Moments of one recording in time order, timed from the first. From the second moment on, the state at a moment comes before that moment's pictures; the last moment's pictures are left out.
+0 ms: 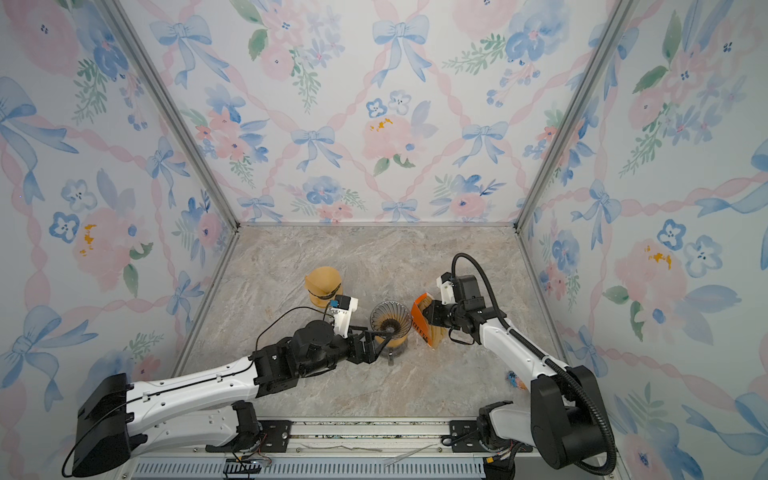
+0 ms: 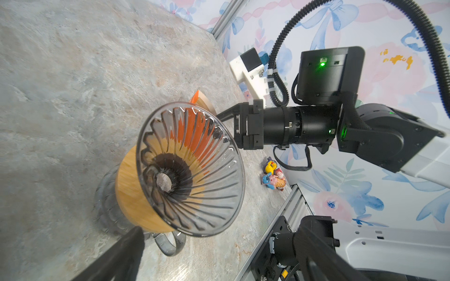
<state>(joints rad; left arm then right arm) -1.08 1.09 0.64 0.08 -0.10 -0.81 0.27 1.28 0.71 -0.31 -0.37 0.40</state>
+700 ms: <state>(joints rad) -1.08 1.10 0.65 0.08 -0.10 -0.81 0.27 1.15 0.67 -0.34 -0.34 0.39</state>
